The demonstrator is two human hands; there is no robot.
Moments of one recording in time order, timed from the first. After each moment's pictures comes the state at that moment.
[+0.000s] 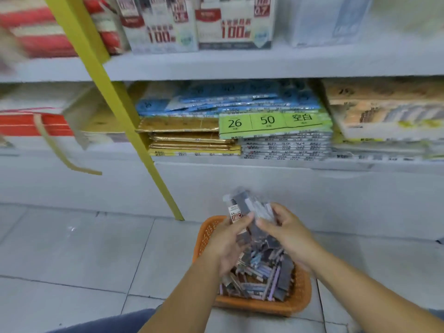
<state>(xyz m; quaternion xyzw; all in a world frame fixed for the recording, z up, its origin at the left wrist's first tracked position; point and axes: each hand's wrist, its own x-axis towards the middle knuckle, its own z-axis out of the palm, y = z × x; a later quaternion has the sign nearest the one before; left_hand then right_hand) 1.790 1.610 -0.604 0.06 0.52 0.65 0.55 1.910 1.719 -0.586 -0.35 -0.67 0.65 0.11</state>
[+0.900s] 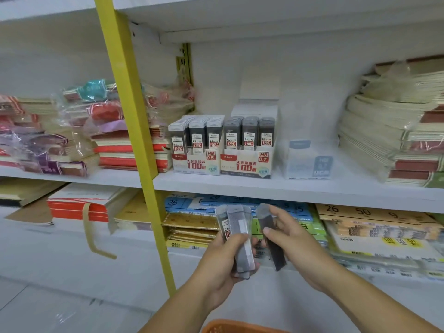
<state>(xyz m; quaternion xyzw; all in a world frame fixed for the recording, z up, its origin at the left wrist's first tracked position) 1.750 1.636 -0.424 0.17 0.53 0.71 0.44 1.861 1.757 -0.396 -0.19 -0.73 0.63 0.21</state>
